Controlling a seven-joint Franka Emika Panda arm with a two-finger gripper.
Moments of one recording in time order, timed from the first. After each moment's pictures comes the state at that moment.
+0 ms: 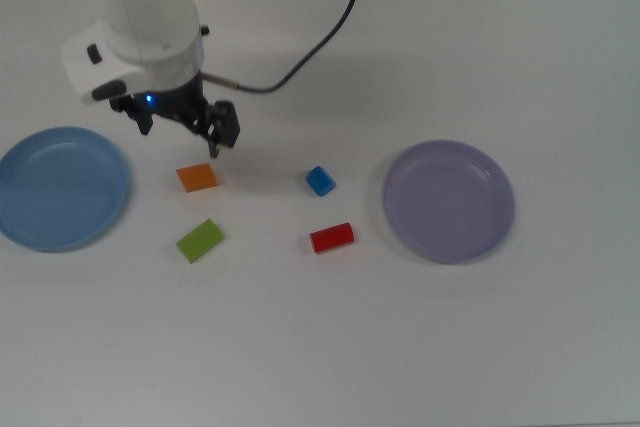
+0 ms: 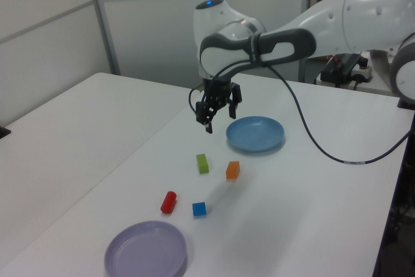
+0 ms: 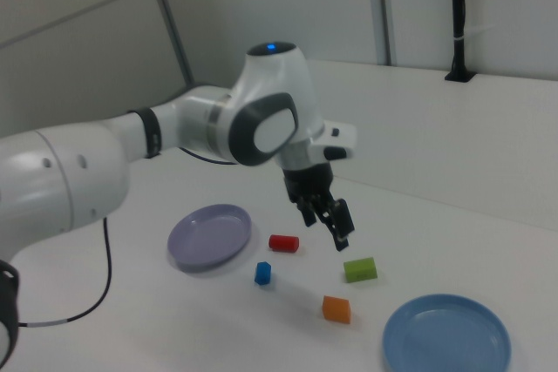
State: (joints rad) arm -0.08 0.36 -0.04 -1.51 -0.05 1.91 0.26
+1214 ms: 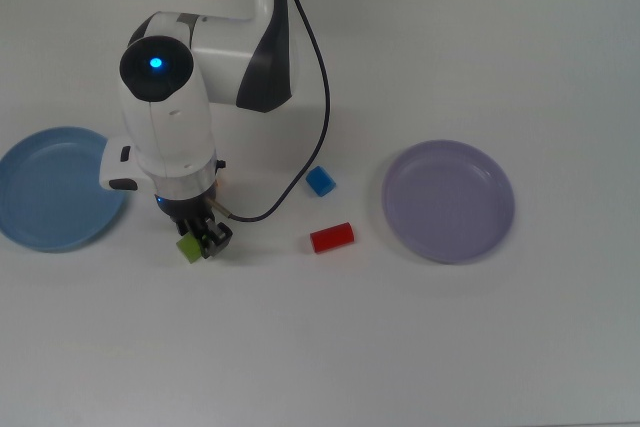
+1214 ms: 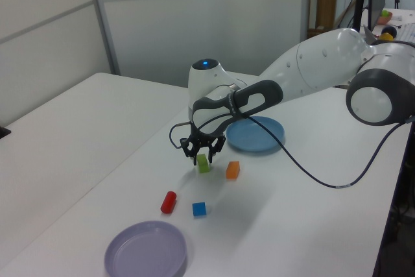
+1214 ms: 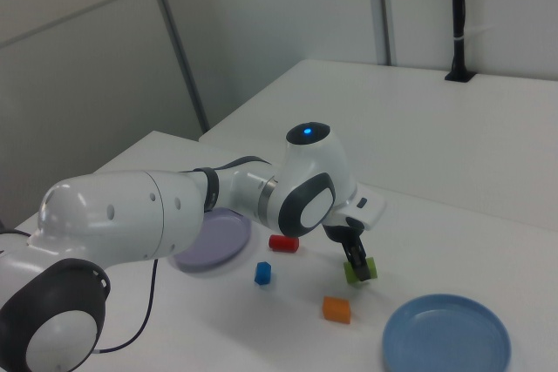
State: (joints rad) arm -0.07 0.62 -0.04 -1.52 -0.01 2.30 0.68
